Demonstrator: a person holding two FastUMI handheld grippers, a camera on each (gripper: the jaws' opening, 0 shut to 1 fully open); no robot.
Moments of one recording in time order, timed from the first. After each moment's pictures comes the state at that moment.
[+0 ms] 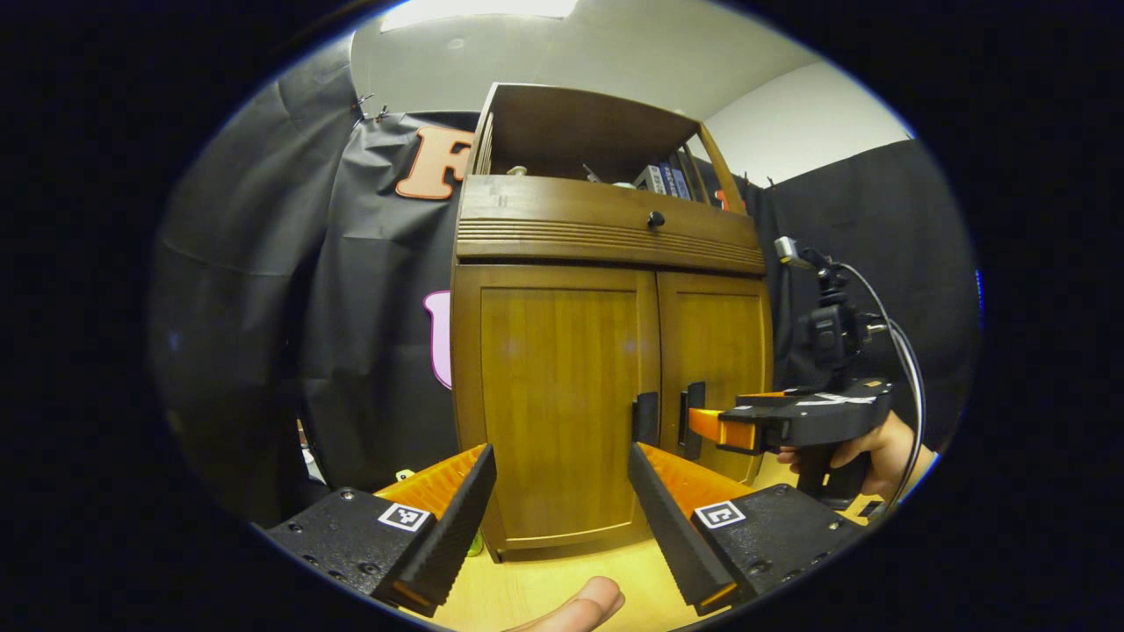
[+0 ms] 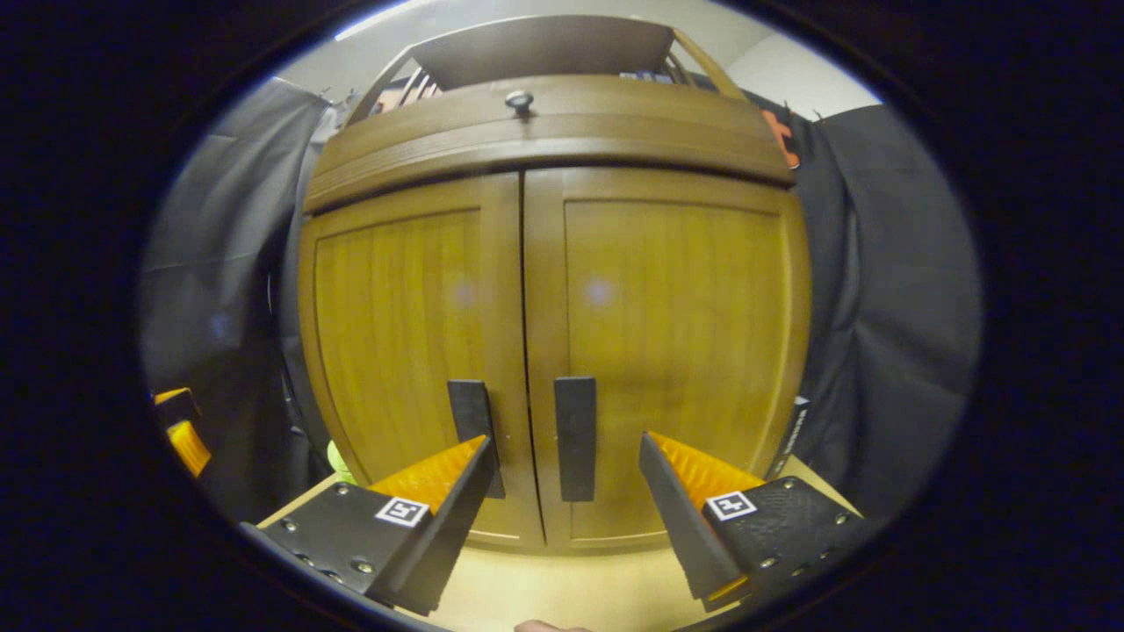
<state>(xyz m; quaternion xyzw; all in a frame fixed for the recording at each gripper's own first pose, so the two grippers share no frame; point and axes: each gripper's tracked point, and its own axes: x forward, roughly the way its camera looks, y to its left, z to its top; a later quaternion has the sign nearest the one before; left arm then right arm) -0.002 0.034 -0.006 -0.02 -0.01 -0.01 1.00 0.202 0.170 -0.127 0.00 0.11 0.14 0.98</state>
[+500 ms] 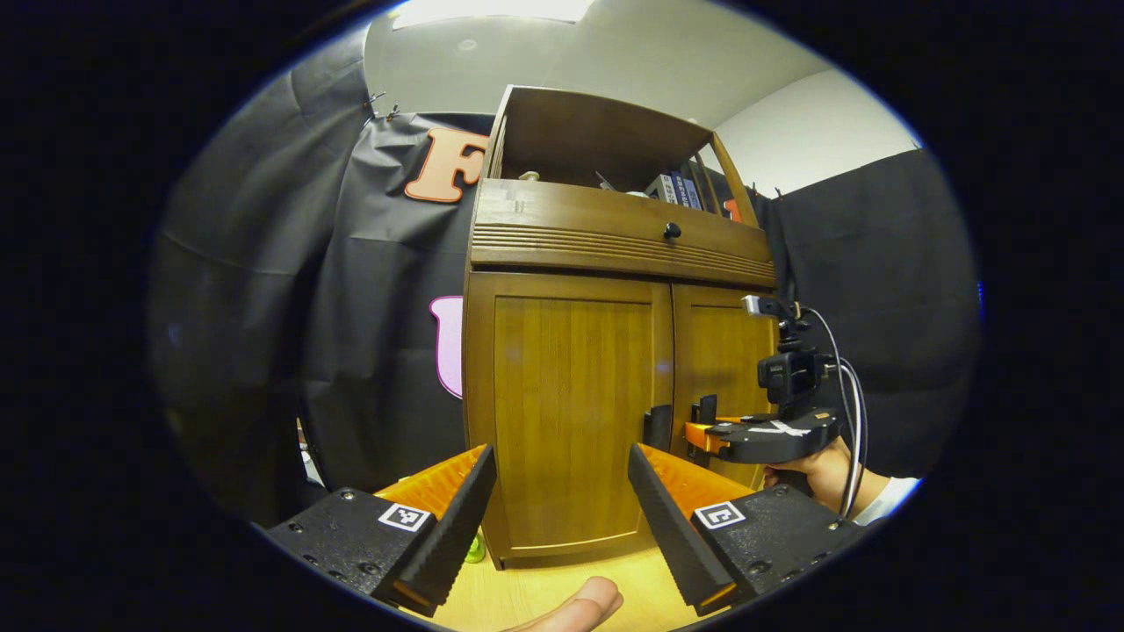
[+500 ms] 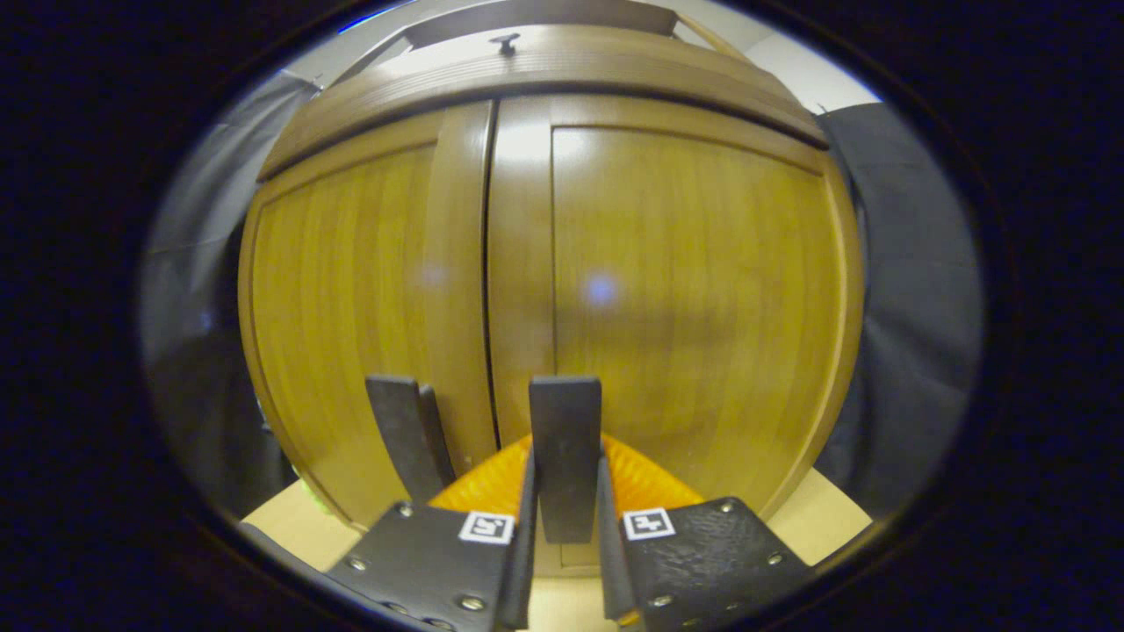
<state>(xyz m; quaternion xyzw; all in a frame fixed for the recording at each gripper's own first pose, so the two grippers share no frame) 0.004 0.046 0.005 -0.02 -0.03 -0.01 1.00 0.250 0.177 -0.144 -0.02 0.09 0.12 0.99</state>
